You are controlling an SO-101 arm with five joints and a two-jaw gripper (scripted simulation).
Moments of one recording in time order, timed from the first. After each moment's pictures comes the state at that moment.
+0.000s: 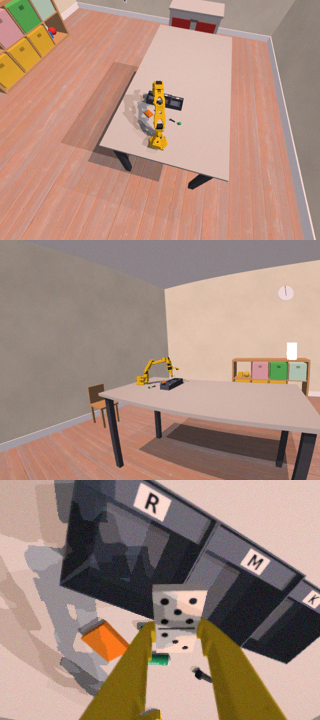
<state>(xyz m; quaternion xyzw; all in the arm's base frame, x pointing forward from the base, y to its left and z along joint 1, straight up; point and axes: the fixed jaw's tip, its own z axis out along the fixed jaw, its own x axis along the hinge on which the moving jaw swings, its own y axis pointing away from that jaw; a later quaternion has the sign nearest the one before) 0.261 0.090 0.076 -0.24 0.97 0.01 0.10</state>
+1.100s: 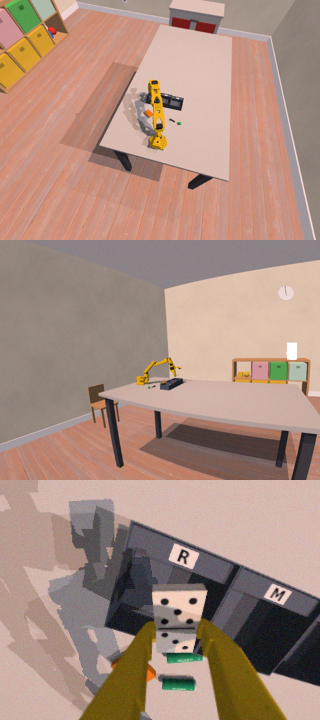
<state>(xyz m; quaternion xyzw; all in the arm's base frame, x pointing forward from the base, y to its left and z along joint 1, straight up) 0.277 0.125 0.075 -0.20 0.97 0.03 0.15</state>
